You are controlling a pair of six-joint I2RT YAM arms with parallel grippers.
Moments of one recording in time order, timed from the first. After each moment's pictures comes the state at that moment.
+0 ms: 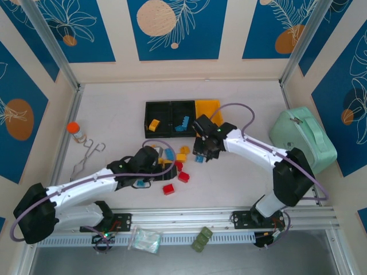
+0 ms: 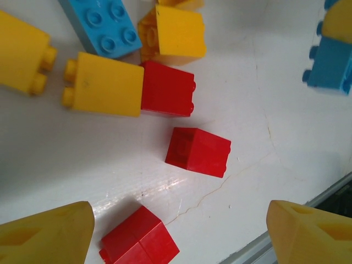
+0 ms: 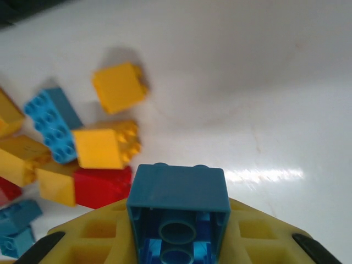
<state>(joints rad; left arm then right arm) -0.87 1.09 0.61 -0.36 0.10 -0.88 0.70 1.56 1.17 -0.84 -0.02 0.91</state>
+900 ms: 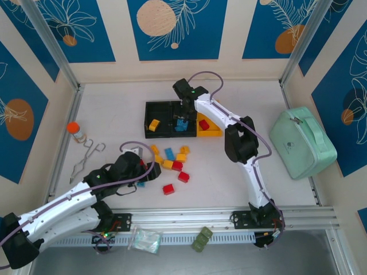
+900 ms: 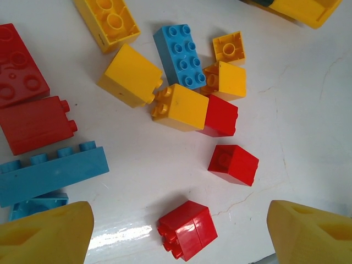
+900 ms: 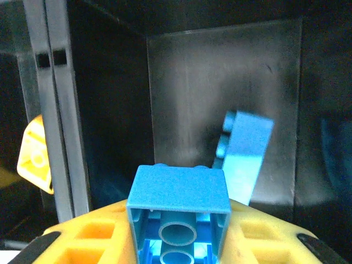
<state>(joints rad) -0.82 0.78 0.55 -0.57 -0.05 -0.94 0.58 2.33 2.14 -0.98 -0.04 0.65</state>
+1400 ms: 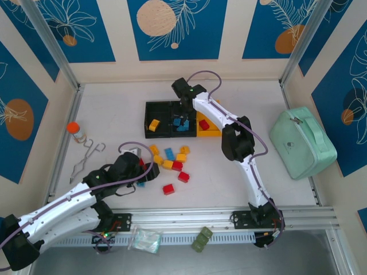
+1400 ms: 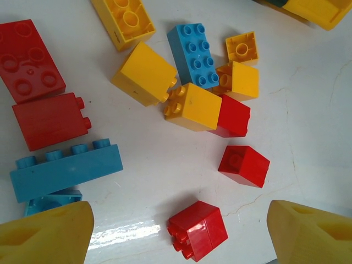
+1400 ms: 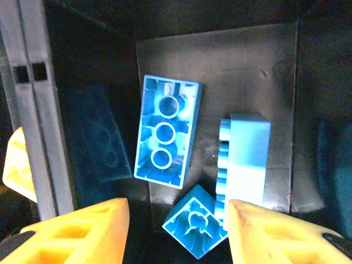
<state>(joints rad) -0.81 0.77 0.53 -0.58 -0.05 -0.94 0.58 2.36 2.19 -1.04 -0.02 0.65</state>
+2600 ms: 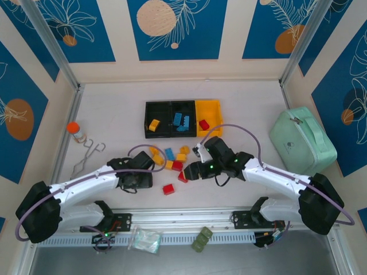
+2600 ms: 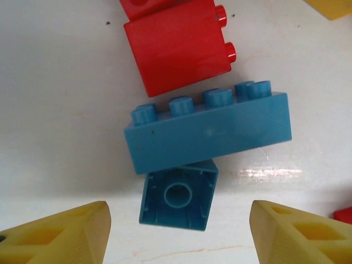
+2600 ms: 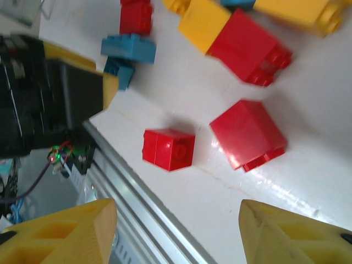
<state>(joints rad) -0.80 1.16 0.61 -0.80 -0.14 -0.84 0.80 1.19 0.64 -0.34 -0.50 0.63</state>
